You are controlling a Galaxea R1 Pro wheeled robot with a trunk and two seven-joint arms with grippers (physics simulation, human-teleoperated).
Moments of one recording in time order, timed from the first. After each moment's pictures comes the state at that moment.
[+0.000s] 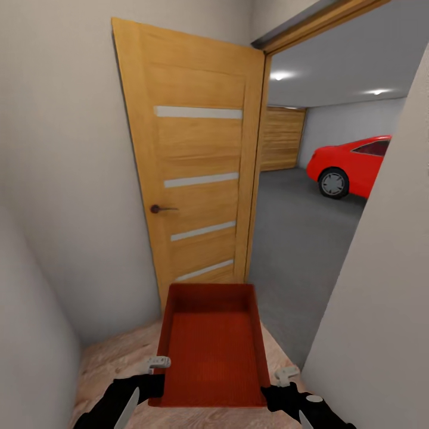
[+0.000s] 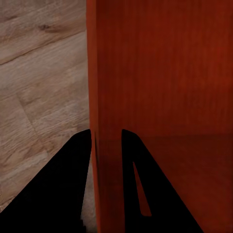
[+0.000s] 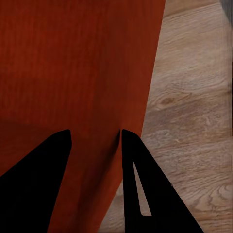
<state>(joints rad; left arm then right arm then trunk) -0.38 -0.02 -0.05 -0.70 0.08 0.46 -0.07 -0.44 -0.03 0.12 -0.40 -0.05 0.08 0.27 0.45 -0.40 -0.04</state>
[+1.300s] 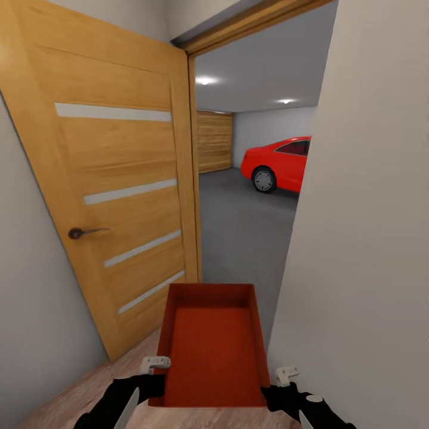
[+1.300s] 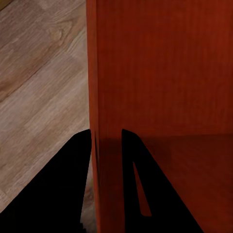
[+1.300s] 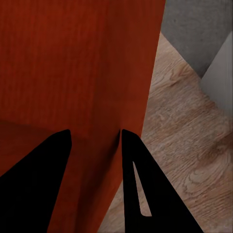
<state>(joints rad) -0.38 -0.02 -0.05 -0.70 0.08 0.46 -0.07 -0.44 -0.03 0.12 -0.40 -0.05 0.08 0.27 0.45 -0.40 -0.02</state>
